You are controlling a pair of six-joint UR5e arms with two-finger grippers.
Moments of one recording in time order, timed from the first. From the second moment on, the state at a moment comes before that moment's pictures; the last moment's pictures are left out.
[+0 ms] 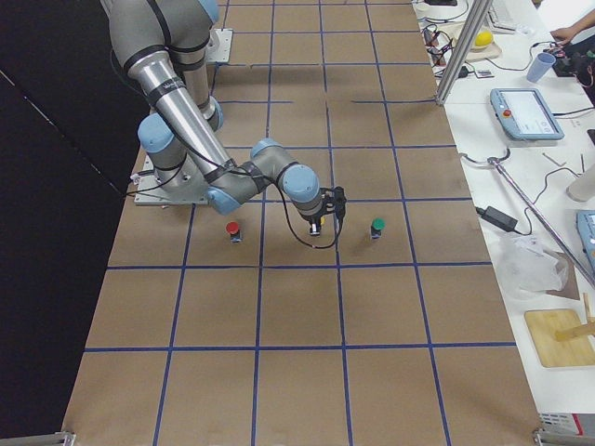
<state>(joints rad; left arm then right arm) -1.64 -1.66 -1.49 -1.52 1.55 -0.03 0.73 -1.32 1.99 -2.21 -1.28 -0.86</state>
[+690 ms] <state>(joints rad) -1.64 -1.66 -1.49 -1.52 1.55 -0.03 0.73 -1.32 1.99 -2.18 -1.28 -0.86</state>
